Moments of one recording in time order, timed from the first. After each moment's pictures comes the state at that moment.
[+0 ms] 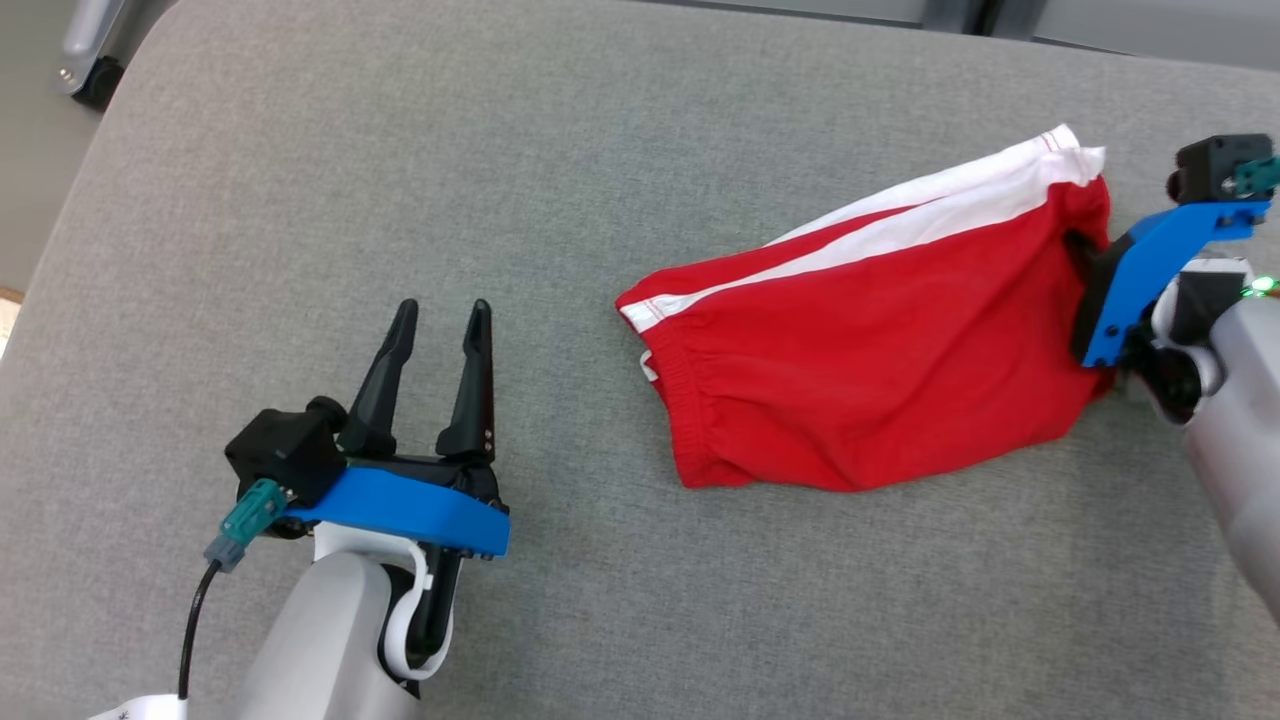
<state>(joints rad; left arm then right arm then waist) -0.35 0.09 -0.28 0.34 -0.50 -0.12 -0.26 -1.02 -0.37 0.54 1.19 0.70 0.13 0.16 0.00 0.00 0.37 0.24</state>
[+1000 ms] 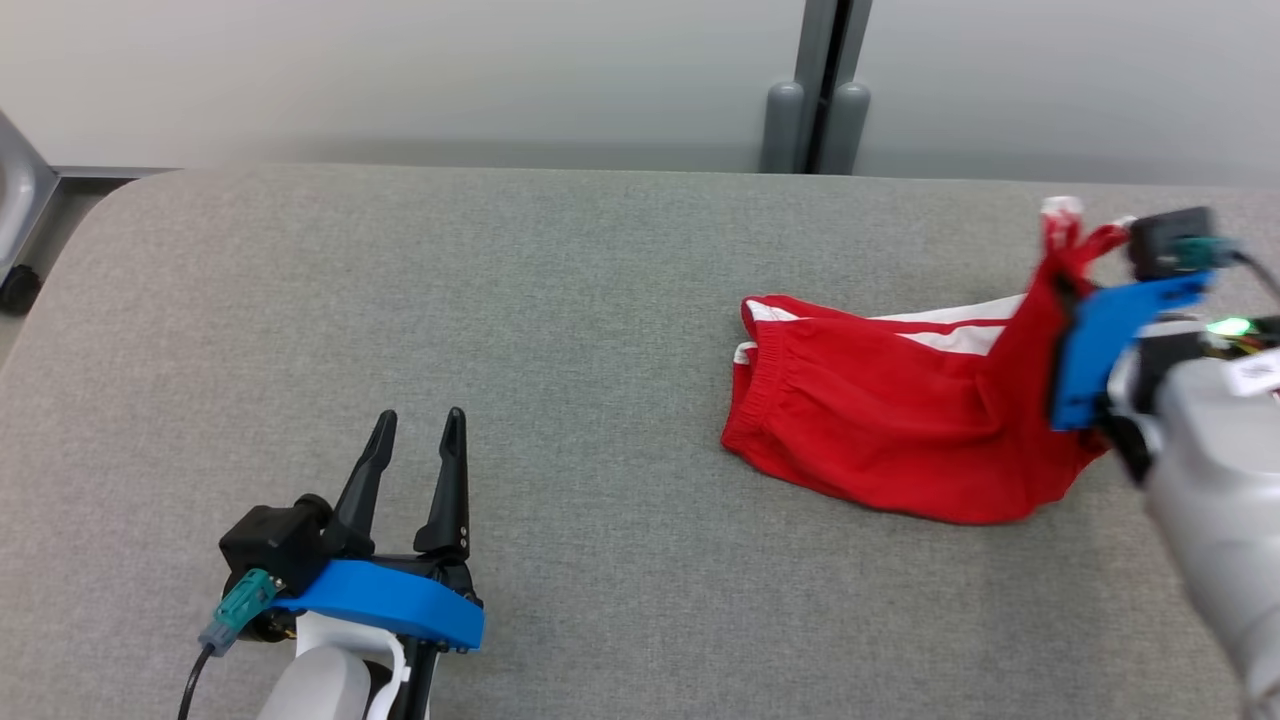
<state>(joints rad) -0.21 0.12 -0.25 0.36 -0.50 -0.13 -0.26 -0.96 -0.32 0.41 1.29 0.38 0.13 -0.06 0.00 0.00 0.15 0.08</state>
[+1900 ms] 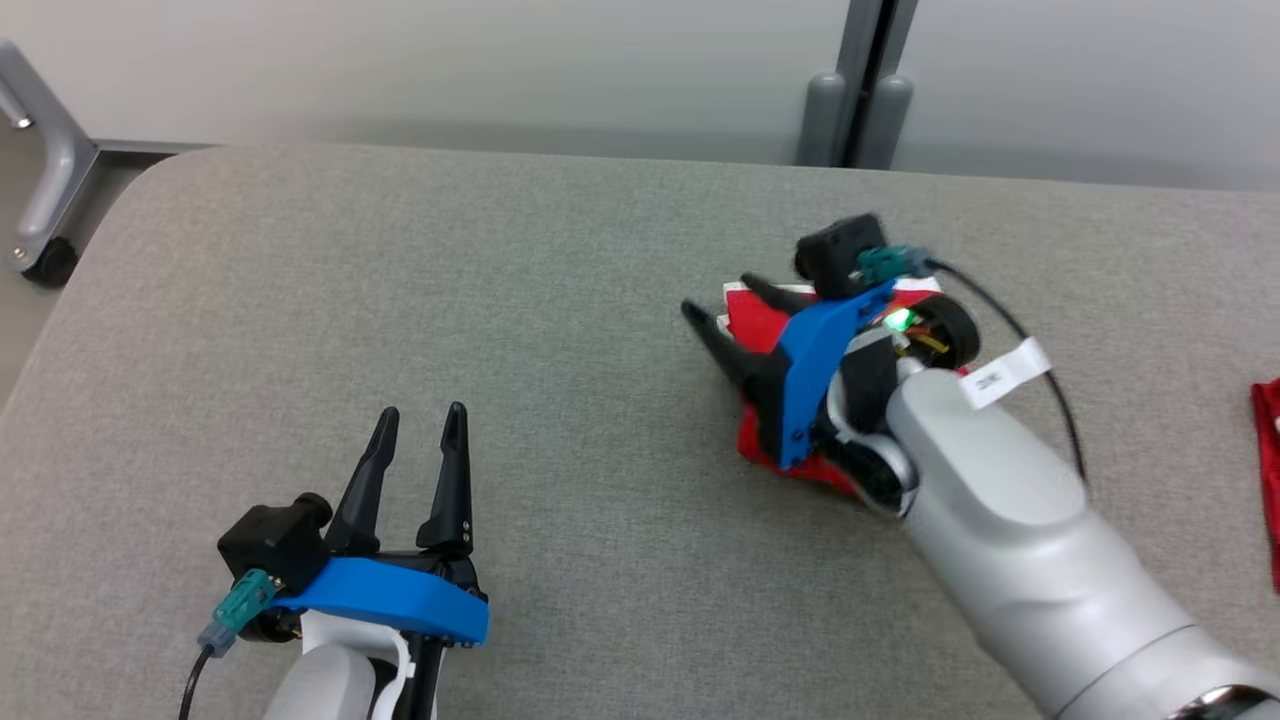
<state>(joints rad) -0.21 0.10 -0.24 0.36 -0.52 -0.13 -0.26 -0.86 -0.05 0.59 0.85 0.52 0.13 0.13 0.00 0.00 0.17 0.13</state>
